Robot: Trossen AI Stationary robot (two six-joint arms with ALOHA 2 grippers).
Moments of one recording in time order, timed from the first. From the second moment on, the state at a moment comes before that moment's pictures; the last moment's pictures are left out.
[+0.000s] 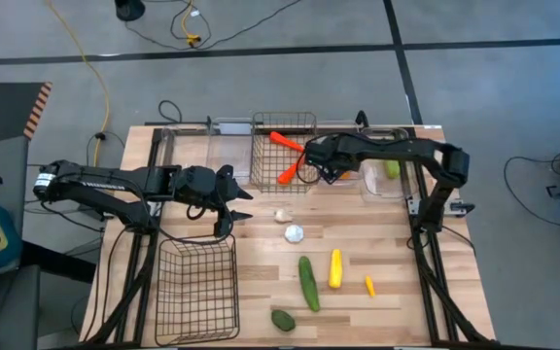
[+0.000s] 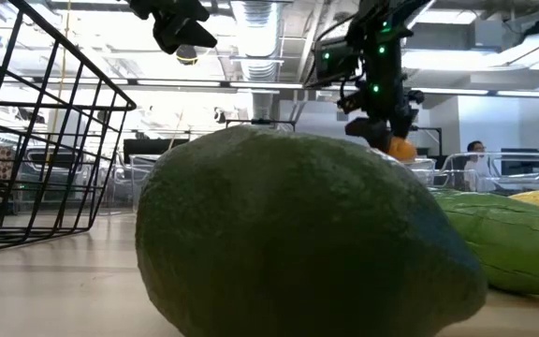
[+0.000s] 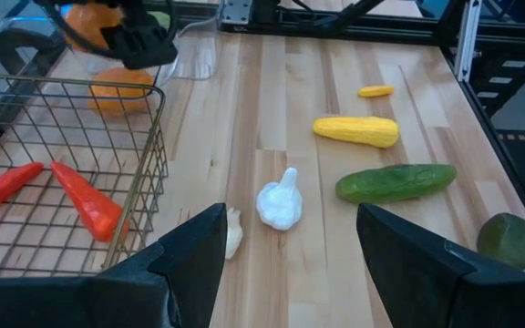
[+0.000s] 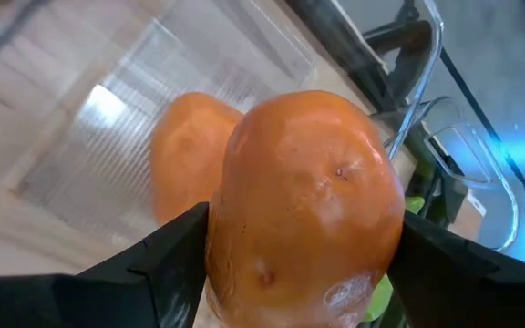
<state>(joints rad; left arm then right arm) -0.03 1.13 0.96 -0.39 -0.02 -0.09 -0.33 1.76 1.36 -1.22 0.62 0.55</state>
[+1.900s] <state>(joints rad) -0.03 1.77 0.97 0.23 -0.01 -0.06 0.05 1.43 1.47 -1.28 0.58 0.70</state>
